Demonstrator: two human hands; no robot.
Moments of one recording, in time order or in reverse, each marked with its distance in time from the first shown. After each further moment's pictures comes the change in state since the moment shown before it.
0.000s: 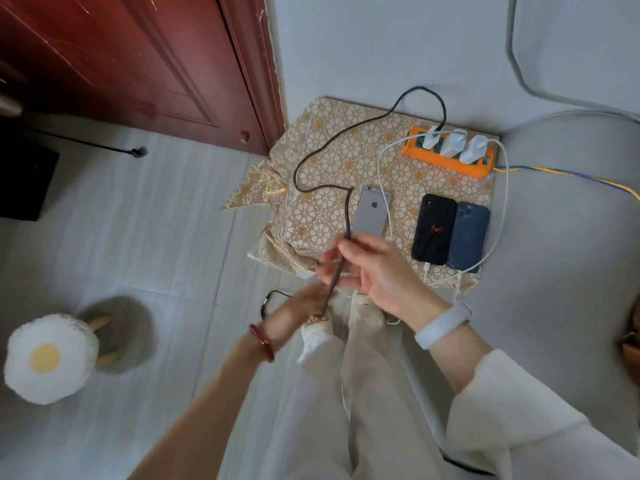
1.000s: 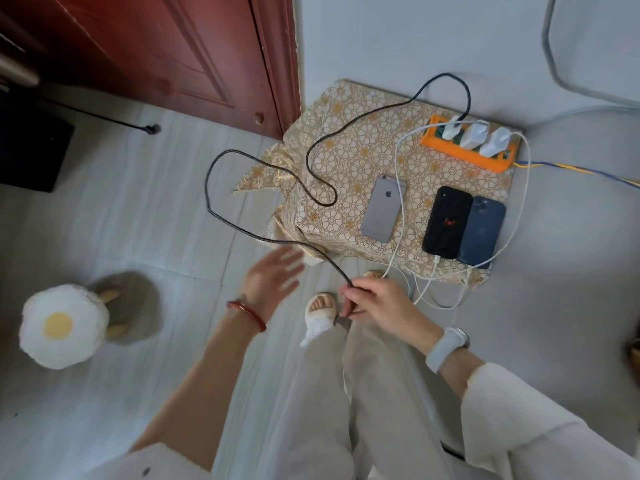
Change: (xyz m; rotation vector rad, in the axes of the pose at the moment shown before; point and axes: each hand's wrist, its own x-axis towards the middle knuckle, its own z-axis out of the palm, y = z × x) left_hand -0.011 -0.010 -0.035 -0.562 0.417 -0.065; right_hand -0.015 0.059 -0.023 -0.681 0.003 0.046
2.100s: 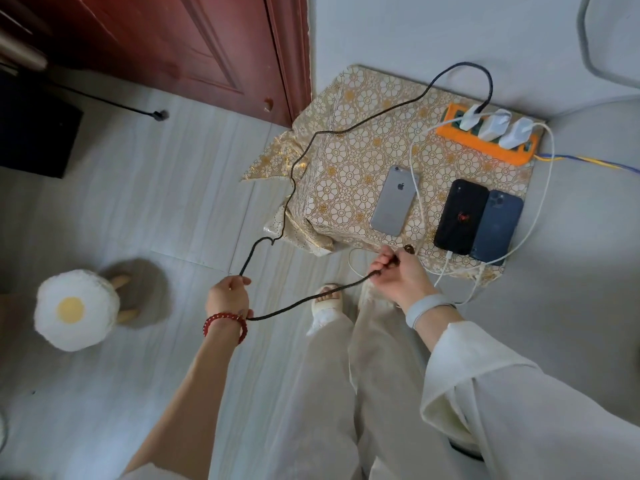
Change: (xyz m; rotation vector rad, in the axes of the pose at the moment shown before) left_hand -0.003 -0.018 -0.056 0.549 0.645 -0.093; right_hand 0.073 0.022 -0.013 1.338 0.434 0.401
